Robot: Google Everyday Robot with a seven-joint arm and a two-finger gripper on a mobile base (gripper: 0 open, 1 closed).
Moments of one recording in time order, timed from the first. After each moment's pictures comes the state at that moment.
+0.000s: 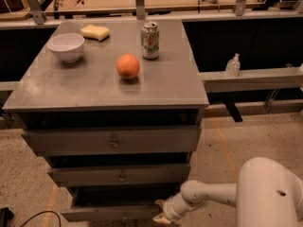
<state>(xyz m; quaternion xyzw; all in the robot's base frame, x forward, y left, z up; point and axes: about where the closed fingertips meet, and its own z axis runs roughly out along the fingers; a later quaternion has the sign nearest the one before) 0.430 -0.026 0.210 -0.63 0.70 0.30 0.16</state>
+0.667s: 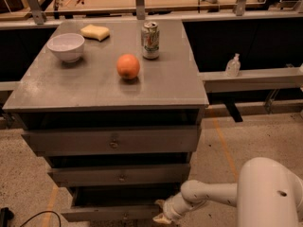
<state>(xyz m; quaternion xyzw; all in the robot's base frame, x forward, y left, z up) 0.430 -0.025 0.212 -0.63 0.70 0.30 0.17</state>
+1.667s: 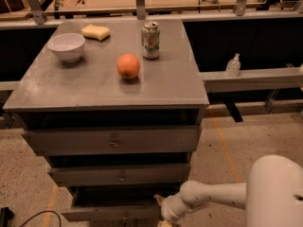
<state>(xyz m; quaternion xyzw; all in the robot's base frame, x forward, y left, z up) 0.431 -0.018 0.244 -0.64 0.69 0.28 0.19</state>
